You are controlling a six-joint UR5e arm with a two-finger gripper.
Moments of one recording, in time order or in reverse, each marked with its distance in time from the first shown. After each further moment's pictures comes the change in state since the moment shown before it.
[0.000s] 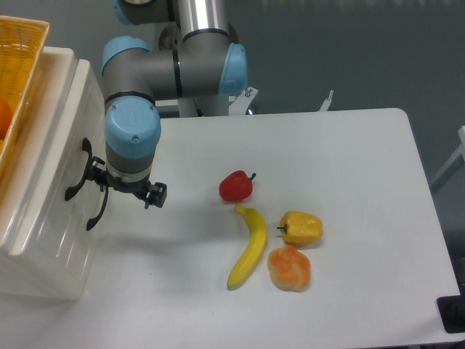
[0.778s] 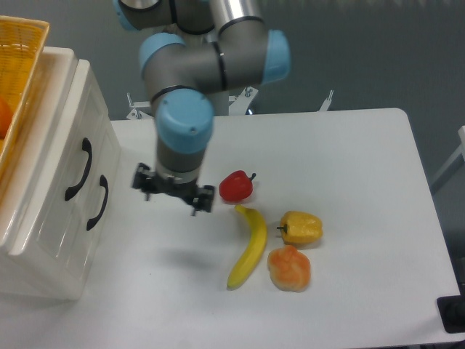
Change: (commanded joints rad) arm 0.265 0.025 0.074 0.000 0.146 0.384
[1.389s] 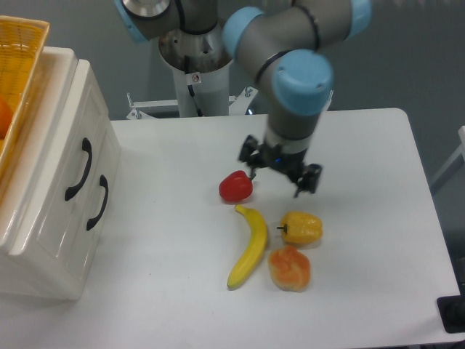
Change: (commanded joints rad) arm 0.287 0.051 0.000 -0.028 0.078 0.416
